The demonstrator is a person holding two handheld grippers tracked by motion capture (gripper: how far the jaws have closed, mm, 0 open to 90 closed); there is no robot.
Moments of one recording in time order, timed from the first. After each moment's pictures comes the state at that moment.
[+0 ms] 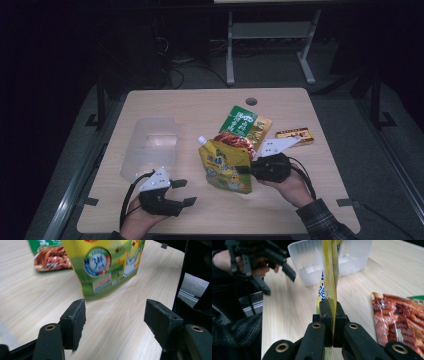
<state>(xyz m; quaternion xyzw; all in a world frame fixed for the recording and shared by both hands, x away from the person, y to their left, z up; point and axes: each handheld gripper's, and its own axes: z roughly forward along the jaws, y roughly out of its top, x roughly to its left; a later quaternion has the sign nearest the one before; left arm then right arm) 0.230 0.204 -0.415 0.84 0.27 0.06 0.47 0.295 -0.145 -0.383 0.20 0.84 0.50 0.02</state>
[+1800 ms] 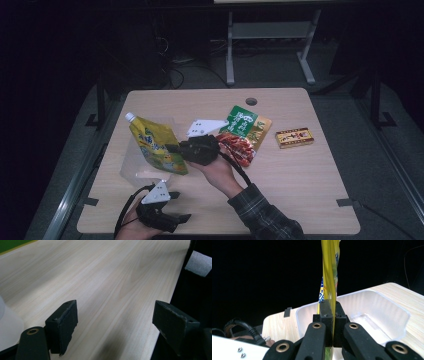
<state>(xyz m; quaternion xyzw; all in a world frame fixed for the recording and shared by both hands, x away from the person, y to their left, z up) 0.215 0.211 -0.440 0.88 0.26 0.06 0.40 0.319 0.022 -0.339 0.18 0.79 0.59 0.05</state>
